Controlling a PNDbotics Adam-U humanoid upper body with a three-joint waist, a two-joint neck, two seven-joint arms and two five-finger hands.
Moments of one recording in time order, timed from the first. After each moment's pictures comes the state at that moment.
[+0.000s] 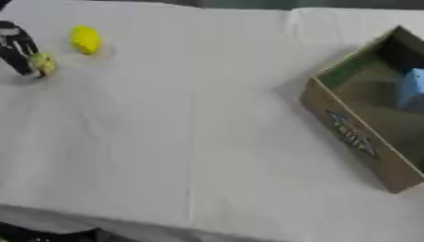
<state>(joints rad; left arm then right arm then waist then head) -0.96 0.69 -0.15 -0.74 -0.92 0.28 -0.51 -0.21 -0.73 -0.30 -1.65 -0.32 -0.16 0.19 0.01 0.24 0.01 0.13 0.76</state>
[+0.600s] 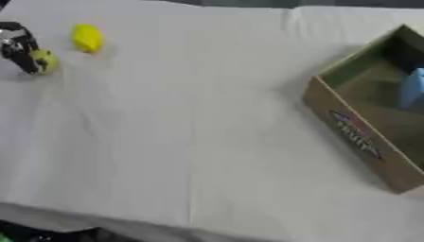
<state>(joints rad) -0.97 0.68 -0.15 -0.74 -1.00 0.28 -0.48 -0.20 -0.73 -0.30 -1.64 -0.31 -0.16 0.20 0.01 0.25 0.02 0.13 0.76</state>
